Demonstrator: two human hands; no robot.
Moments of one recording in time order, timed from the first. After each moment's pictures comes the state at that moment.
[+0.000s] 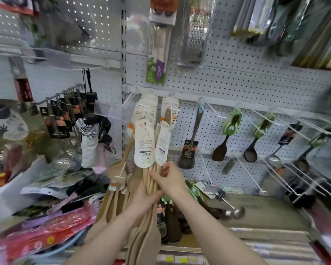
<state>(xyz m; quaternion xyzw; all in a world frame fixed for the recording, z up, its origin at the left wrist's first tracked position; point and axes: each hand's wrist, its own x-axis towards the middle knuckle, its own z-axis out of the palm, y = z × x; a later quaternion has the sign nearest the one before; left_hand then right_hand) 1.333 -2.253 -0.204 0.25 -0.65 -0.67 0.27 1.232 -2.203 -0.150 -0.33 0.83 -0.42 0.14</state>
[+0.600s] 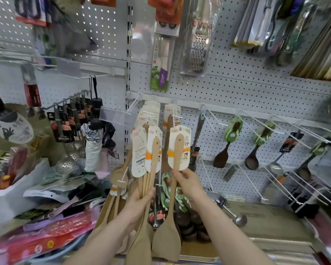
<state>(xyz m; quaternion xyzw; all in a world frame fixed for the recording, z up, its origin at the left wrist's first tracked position) 1.349 -2.262 -0.206 0.29 -0.60 -0.71 0.24 1.200 -2.172 -0.142 -0.26 0.76 -0.54 0.25</state>
